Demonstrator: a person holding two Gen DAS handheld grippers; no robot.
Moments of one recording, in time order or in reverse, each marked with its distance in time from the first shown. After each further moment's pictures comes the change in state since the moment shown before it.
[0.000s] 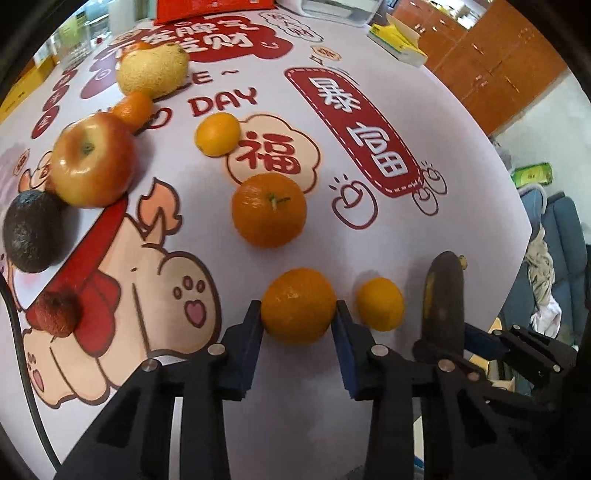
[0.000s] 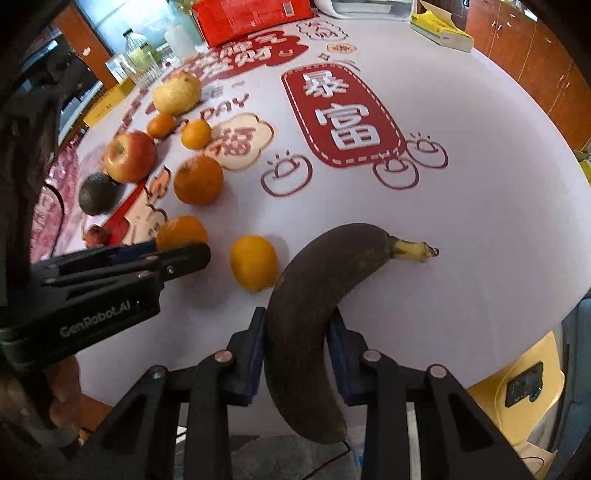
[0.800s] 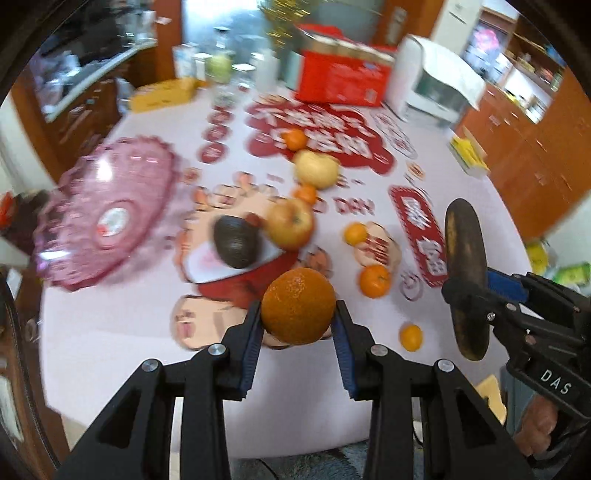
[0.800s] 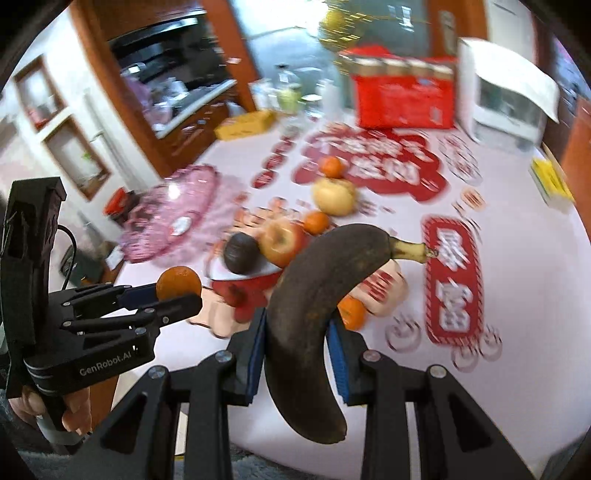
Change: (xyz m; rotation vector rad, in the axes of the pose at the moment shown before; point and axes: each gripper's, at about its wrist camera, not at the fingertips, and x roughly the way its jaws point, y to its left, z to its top) left arm -0.177 0.059 -0.035 -0.290 -0.263 0.248; right arm -0.095 0.100 0.076 -0.430 -0.177 0.267
